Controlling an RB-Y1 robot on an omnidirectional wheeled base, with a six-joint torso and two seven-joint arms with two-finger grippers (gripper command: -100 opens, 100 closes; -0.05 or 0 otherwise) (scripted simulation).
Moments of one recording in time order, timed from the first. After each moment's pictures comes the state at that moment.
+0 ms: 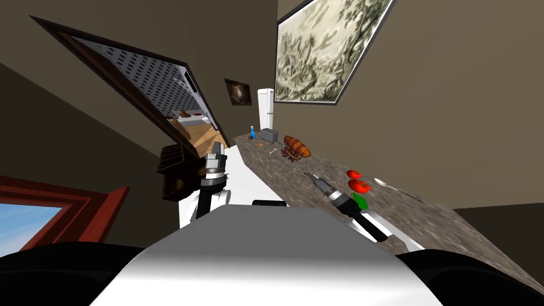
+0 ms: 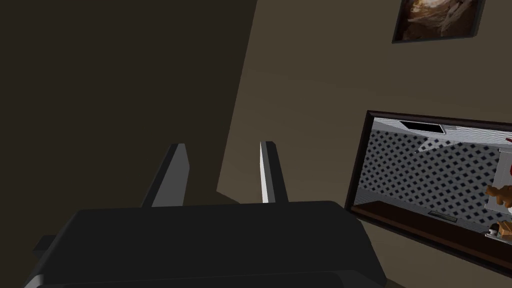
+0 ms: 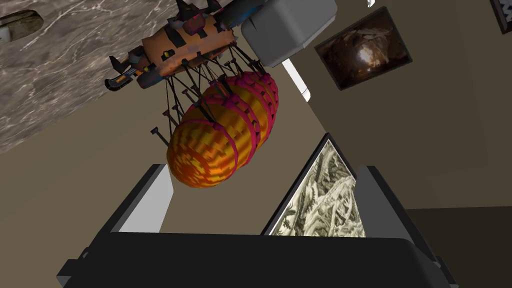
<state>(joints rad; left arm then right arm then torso) 0.50 0.01 0.05 -2.31 -0.12 -0.48 -0.11 0.77 -0.90 -0.04 -2.11 0.13 -0.30 0.10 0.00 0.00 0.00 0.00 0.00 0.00</state>
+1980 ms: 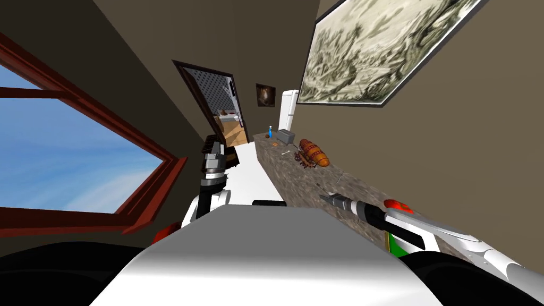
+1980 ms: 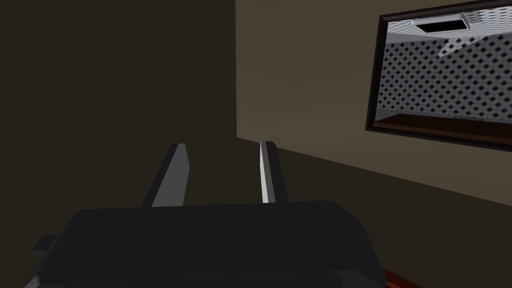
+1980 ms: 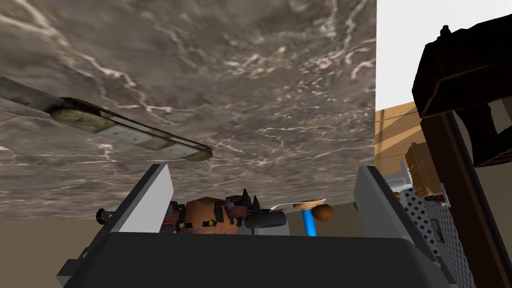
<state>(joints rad) 0.50 0.01 0.05 -2.31 -0.12 -0.48 -0.11 0.97 -1.52 0.03 -1.89 0.17 -0.26 0.13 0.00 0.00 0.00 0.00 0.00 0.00</state>
